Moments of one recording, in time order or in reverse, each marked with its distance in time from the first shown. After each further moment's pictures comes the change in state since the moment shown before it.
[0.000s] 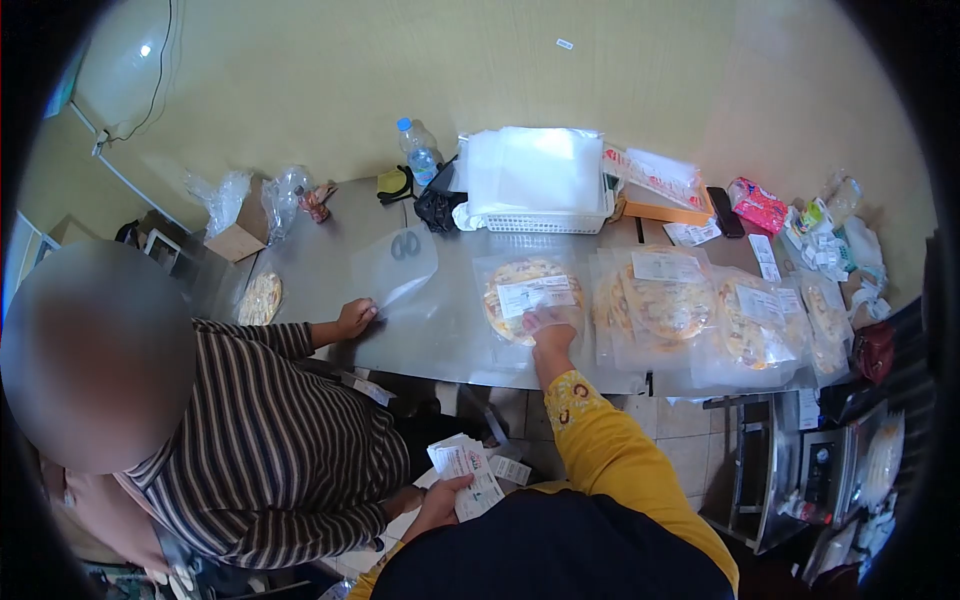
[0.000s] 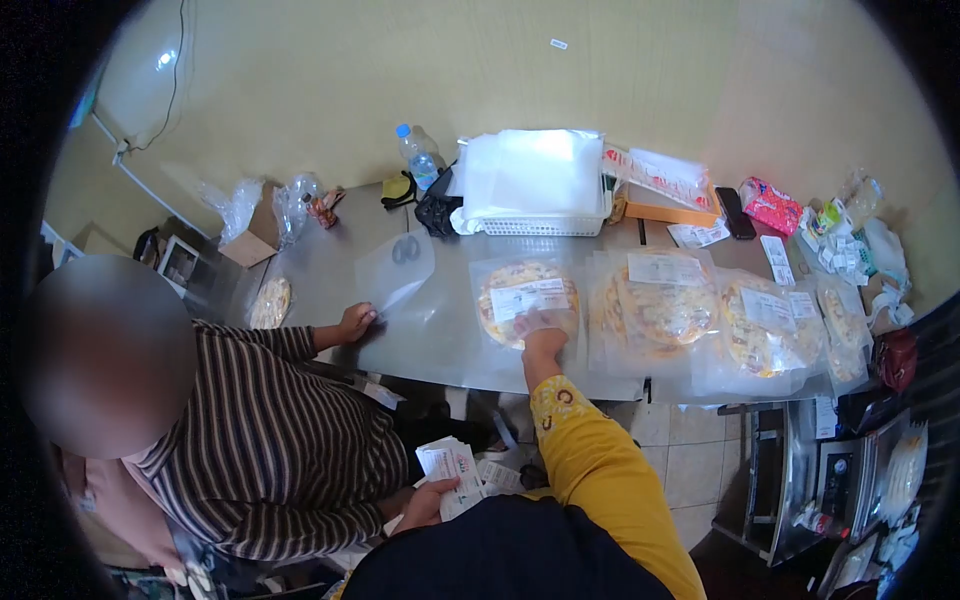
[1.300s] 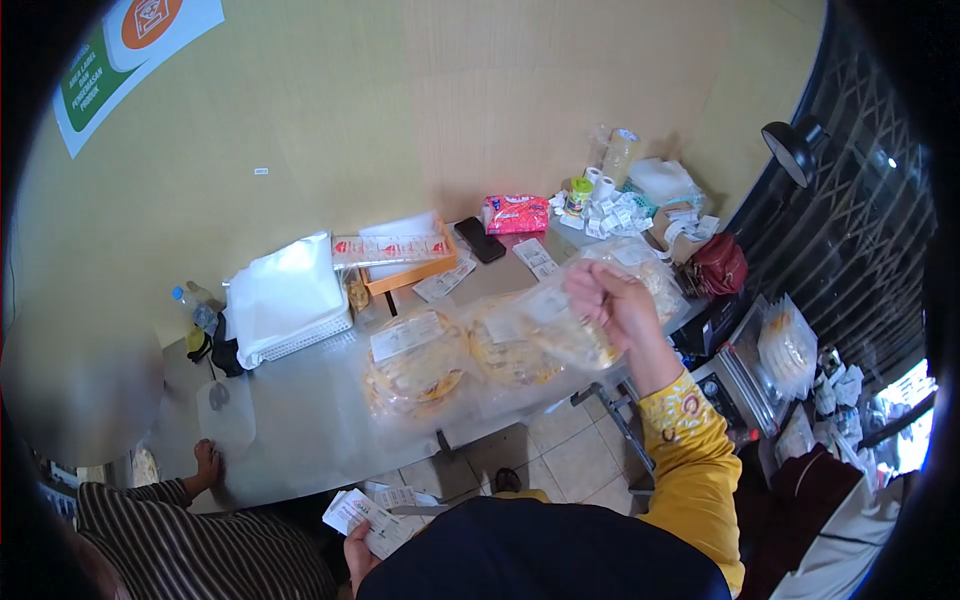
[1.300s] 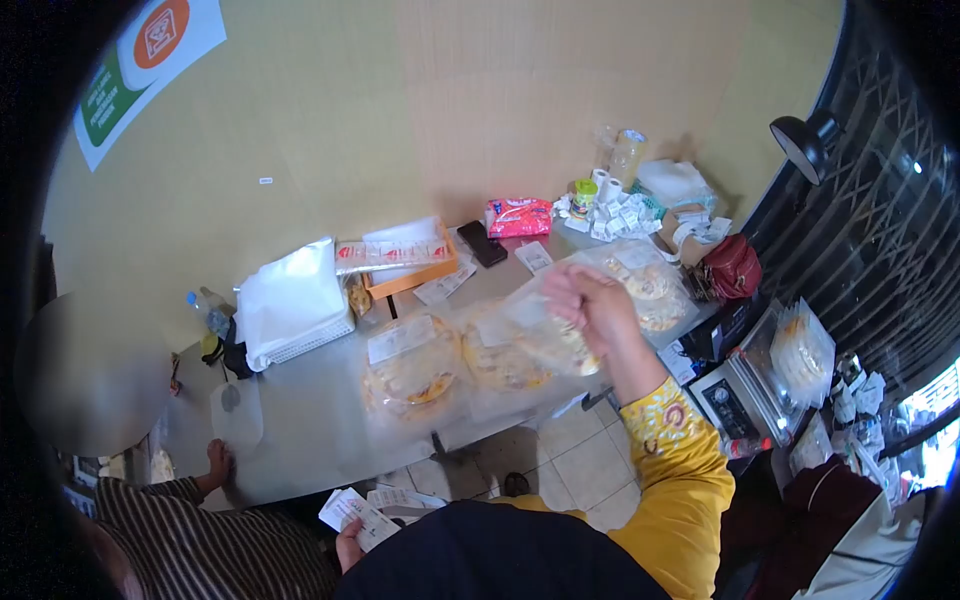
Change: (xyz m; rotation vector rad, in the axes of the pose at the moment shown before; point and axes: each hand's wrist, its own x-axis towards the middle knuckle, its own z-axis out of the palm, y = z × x) left_hand 0.042 -0.056 0.139 -0.069 -0.146 0.244; right_hand -0.183 -0.554 -0.114 -0.339 -0.135 -0.394
